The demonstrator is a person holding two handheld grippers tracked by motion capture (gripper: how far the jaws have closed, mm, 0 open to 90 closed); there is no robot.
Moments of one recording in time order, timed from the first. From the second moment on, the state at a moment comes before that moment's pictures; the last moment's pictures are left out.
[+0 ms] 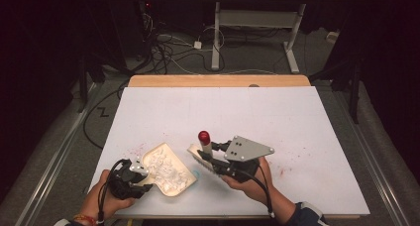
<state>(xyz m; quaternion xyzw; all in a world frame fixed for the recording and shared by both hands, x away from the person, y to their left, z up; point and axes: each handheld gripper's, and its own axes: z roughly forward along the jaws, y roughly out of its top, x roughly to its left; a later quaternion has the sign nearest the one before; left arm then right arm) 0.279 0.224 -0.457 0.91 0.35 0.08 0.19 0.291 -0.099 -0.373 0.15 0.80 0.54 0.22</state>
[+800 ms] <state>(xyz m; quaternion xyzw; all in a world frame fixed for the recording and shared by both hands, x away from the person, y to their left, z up) 0.290 0.191 -0.458 0.91 0.35 0.08 0.19 0.276 -0.096 -0.392 0.16 0.80 0.54 0.20</state>
